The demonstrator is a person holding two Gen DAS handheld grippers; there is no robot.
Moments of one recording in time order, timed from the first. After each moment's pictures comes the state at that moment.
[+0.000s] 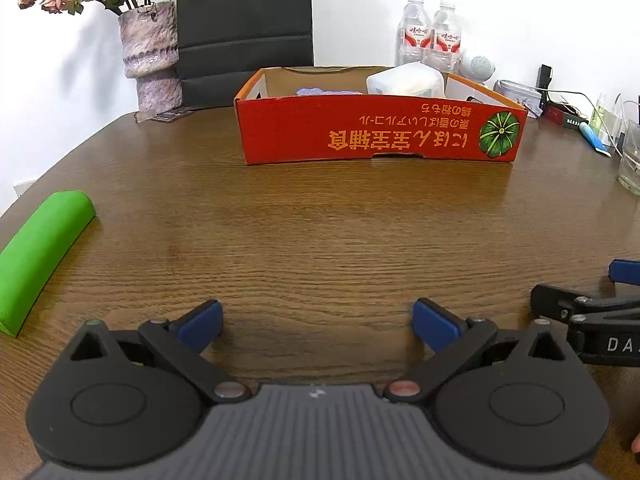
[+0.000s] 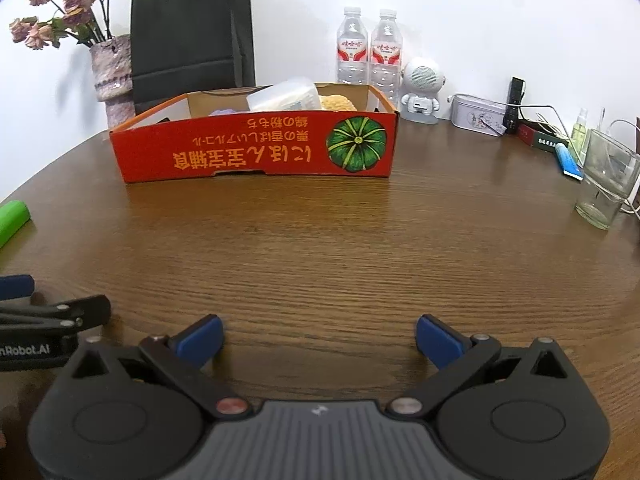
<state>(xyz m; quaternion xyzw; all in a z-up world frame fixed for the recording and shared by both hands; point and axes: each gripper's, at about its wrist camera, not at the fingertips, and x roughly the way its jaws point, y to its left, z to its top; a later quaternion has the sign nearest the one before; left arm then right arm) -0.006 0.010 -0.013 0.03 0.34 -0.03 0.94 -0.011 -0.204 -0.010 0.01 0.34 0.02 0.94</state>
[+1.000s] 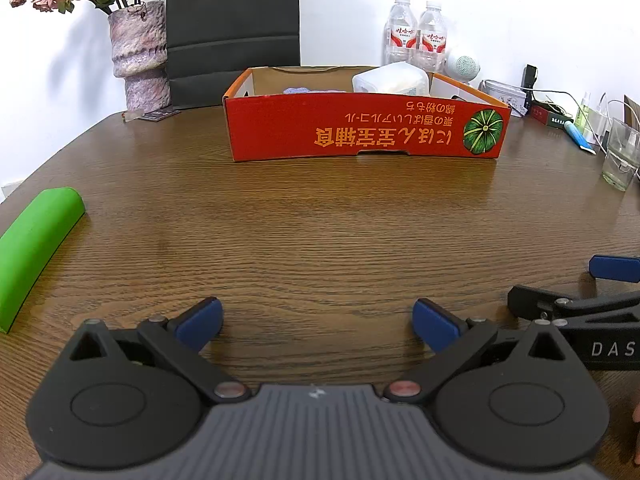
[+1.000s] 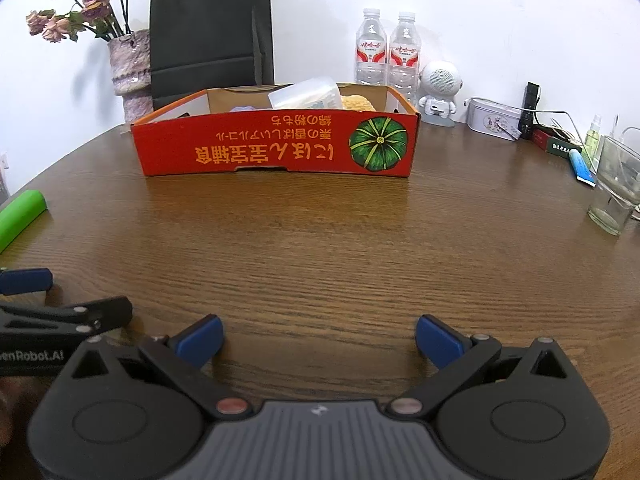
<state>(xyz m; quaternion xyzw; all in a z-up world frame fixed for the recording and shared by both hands) -0.014 0.013 -0.014 0.03 0.34 -0.05 0.94 -0.017 -0.195 -0.010 0.00 0.34 0.03 0.94</state>
